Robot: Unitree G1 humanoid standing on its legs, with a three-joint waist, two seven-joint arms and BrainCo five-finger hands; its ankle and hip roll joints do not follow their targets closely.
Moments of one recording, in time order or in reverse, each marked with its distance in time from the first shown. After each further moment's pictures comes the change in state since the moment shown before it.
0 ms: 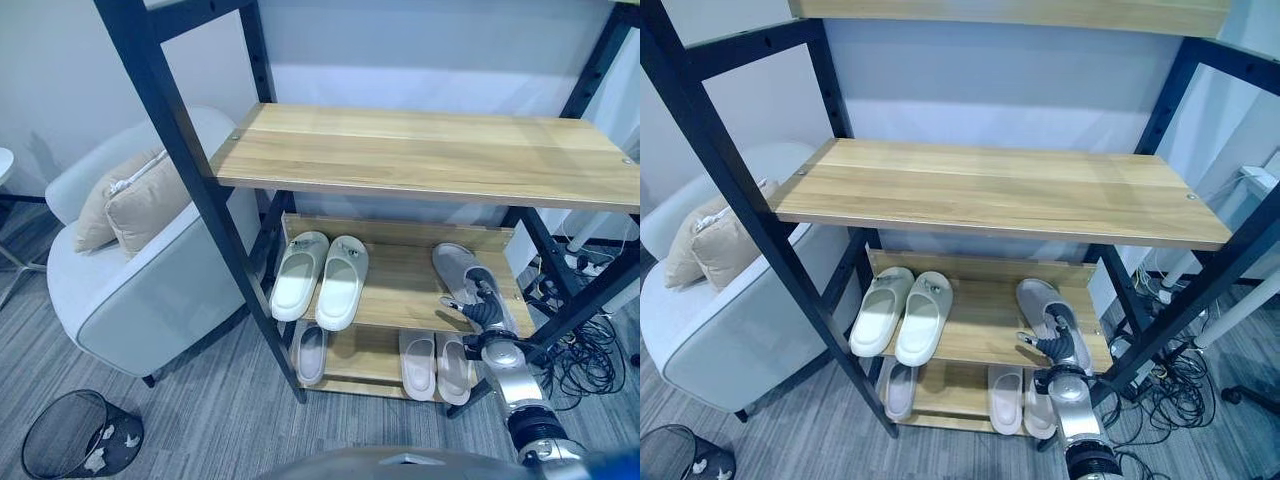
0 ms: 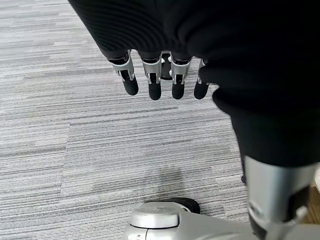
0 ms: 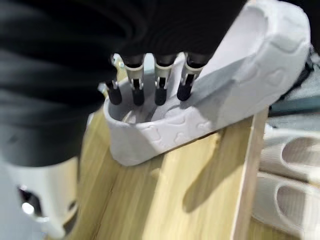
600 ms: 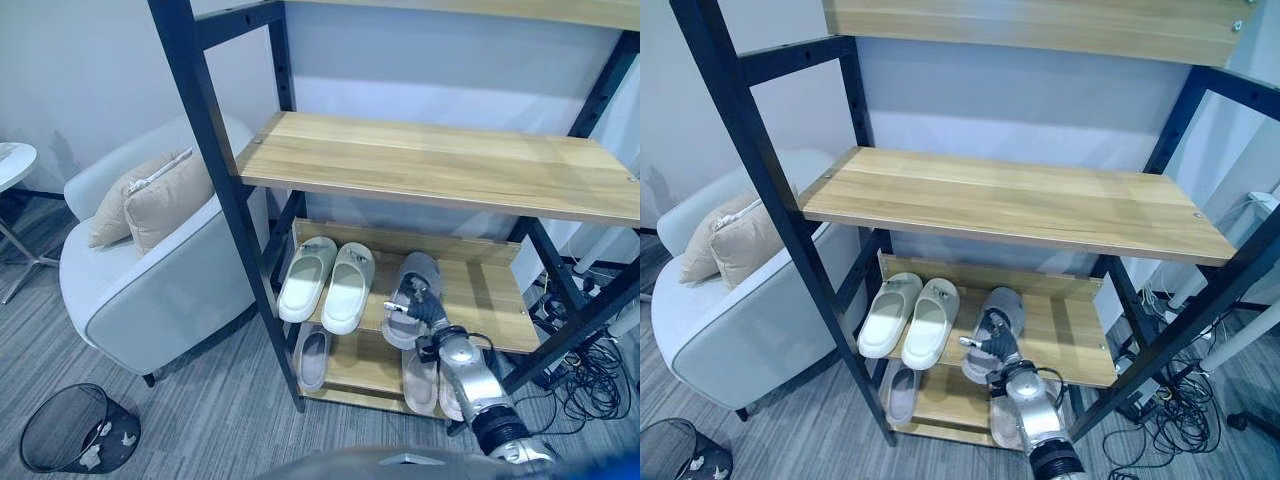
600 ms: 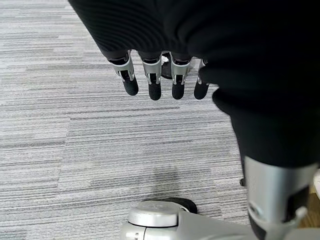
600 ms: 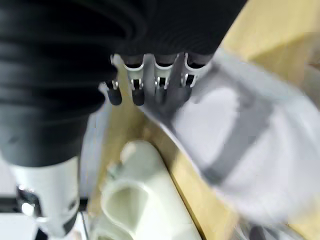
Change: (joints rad) left arm 0.001 0.006 -0.002 0.003 0.002 0.004 0.001; right arm 0.009 0.007 0.140 -0.152 0.032 0.008 0.180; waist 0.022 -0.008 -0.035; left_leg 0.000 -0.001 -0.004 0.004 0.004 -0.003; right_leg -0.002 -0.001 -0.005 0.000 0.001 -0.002
